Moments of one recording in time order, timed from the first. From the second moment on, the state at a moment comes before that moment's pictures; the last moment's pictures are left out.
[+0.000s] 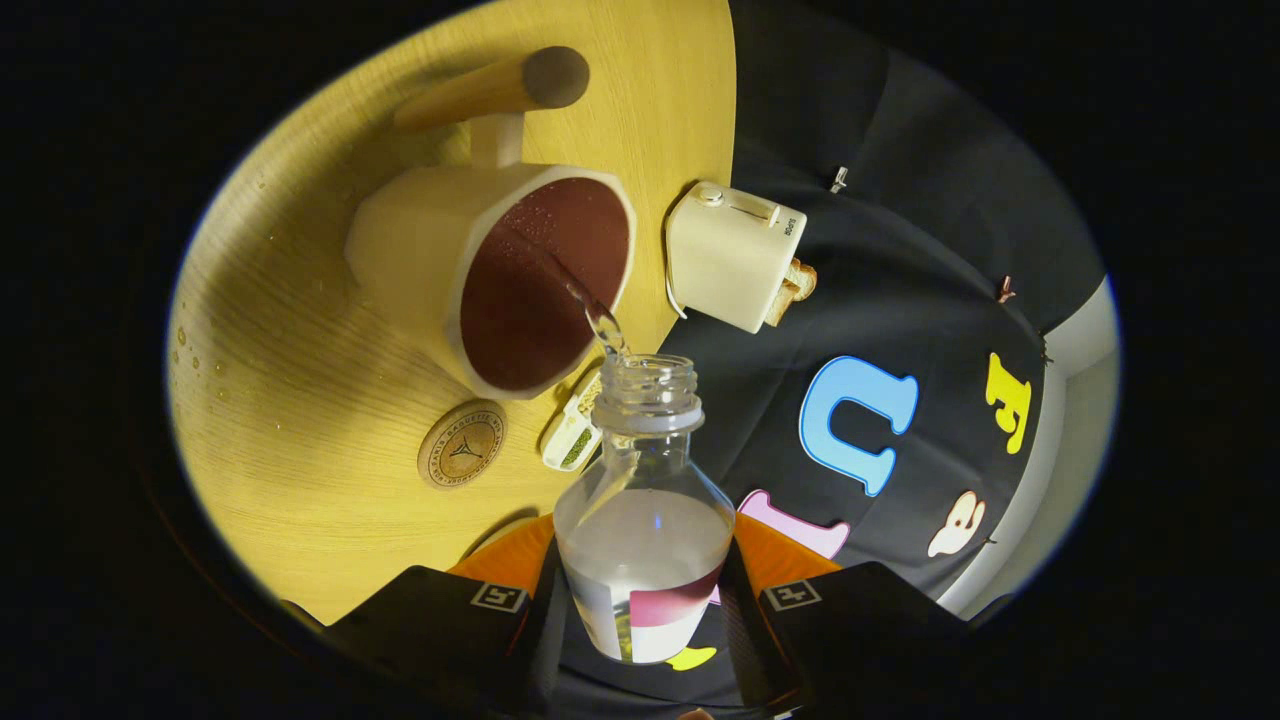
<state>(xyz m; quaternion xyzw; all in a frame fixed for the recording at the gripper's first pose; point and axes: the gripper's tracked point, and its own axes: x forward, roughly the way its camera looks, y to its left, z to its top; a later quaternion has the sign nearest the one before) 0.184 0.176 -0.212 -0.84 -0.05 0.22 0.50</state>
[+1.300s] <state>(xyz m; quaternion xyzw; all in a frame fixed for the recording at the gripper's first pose) 0.186 0.185 -0.196 -0.89 -0.10 0.23 0.39</state>
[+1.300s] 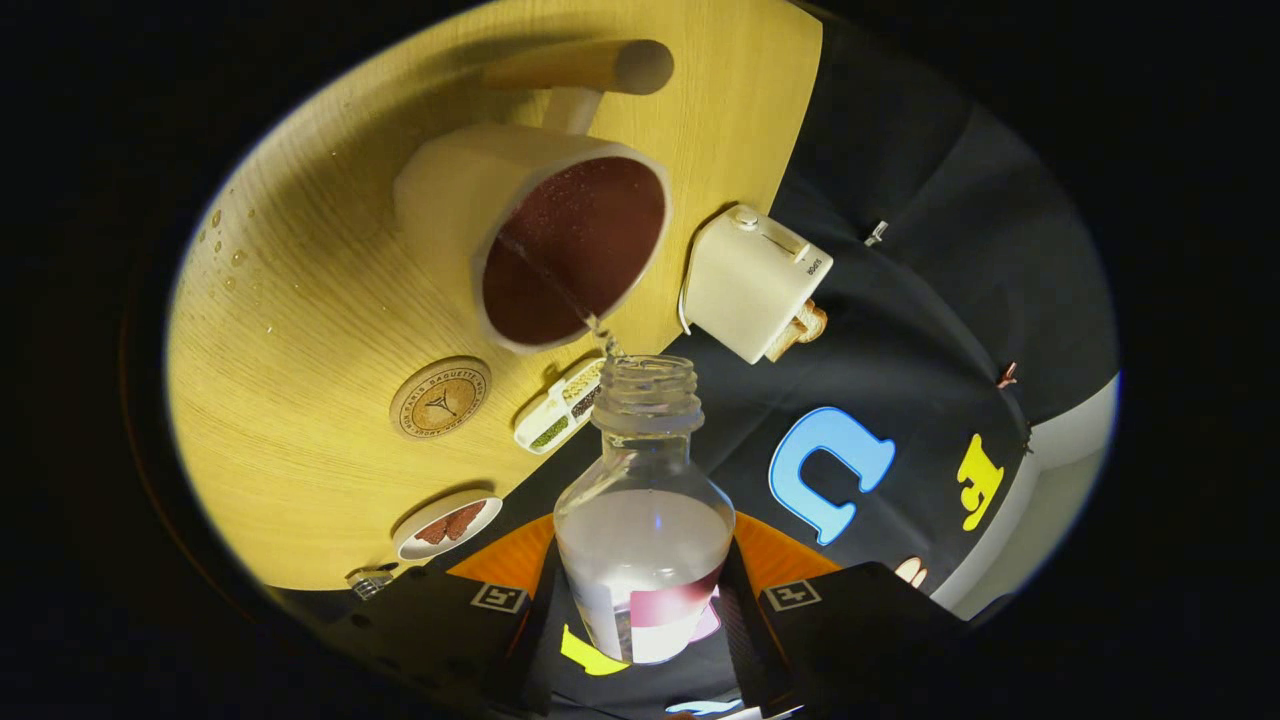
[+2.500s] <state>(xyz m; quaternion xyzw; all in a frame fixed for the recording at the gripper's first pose) 0.188 0.191 -0.191 -0.90 -0.11 0.23 0.35</state>
